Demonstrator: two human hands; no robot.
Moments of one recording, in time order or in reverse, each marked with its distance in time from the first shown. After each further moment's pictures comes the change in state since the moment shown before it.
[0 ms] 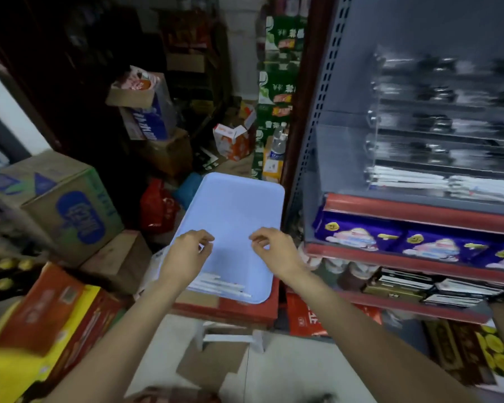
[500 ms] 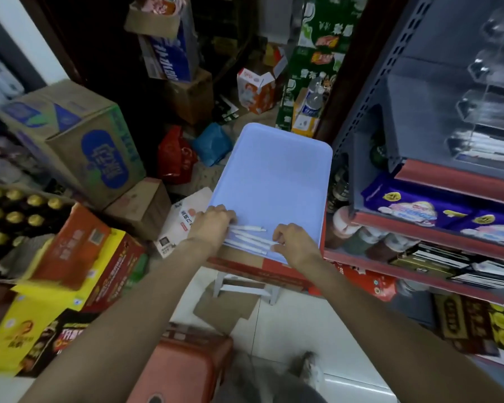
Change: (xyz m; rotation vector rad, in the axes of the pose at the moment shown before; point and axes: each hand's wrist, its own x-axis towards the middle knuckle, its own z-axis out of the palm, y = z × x) left_hand 0.013 -0.094 0.019 0.410 -0.295 0.054; right_hand 0.013 0.017 0.100 -0.358 -0.252 0.193
